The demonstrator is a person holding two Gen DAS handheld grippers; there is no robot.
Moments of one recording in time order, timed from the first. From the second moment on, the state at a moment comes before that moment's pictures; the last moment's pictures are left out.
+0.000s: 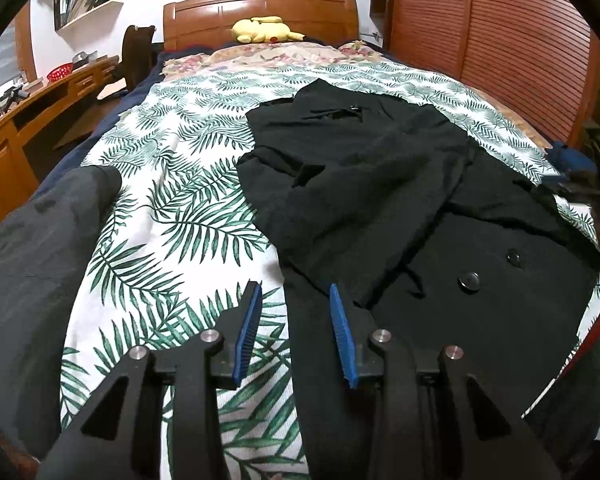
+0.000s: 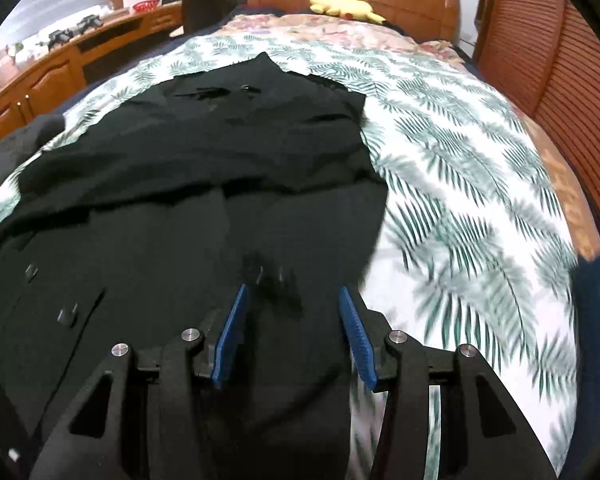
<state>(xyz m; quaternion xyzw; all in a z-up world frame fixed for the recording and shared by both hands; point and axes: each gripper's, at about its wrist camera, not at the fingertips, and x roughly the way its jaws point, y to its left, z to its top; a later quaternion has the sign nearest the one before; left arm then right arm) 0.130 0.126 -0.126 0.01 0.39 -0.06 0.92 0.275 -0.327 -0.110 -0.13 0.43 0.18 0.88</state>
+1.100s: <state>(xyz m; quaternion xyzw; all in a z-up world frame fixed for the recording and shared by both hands) 0.061 0.135 -0.148 -0.03 0.43 -0.04 0.90 0.147 -0.389 -0.137 -0.09 0.43 0.14 0.89</state>
